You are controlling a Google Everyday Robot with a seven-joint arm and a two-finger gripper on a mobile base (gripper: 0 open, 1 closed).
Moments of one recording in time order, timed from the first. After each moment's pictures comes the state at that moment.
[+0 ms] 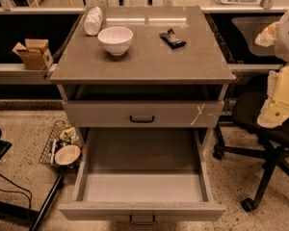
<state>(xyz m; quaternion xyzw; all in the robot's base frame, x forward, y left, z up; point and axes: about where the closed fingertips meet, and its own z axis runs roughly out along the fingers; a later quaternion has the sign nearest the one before) 0.438 -0.217 0.976 -0.60 0.78 -0.03 0.16</state>
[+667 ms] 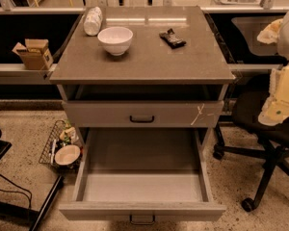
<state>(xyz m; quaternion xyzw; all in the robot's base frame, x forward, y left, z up) 0.442 -0.218 0.979 -0.60 0.78 -0.04 0.17</state>
